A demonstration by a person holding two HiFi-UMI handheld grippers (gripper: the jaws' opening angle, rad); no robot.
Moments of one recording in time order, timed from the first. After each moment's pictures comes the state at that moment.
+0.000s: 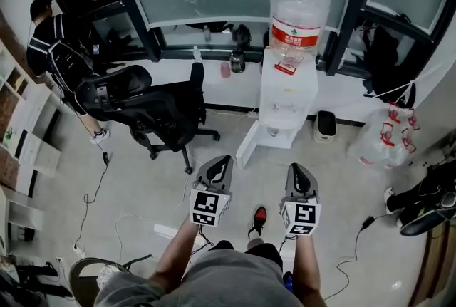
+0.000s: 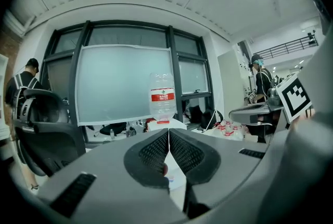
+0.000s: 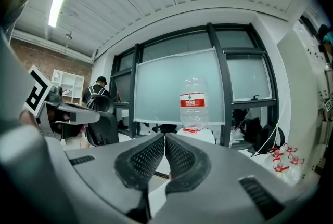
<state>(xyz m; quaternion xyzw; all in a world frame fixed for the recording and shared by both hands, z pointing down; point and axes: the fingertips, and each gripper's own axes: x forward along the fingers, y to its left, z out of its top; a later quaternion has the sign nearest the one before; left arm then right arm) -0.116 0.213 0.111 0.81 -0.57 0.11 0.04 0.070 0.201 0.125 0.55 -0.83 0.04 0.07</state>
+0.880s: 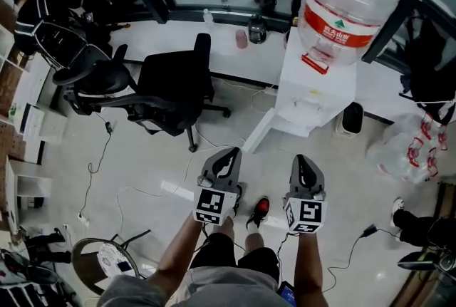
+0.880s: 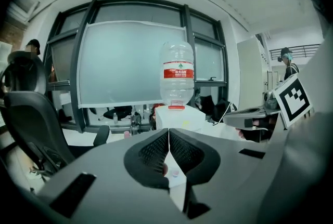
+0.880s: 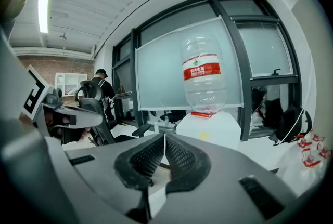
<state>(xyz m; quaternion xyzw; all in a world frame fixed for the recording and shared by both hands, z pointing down) -0.124 0.047 0.201 0.78 -0.60 0.14 0.11 0.037 0.015 0.222 0.49 -0.86 0.11 0.11</state>
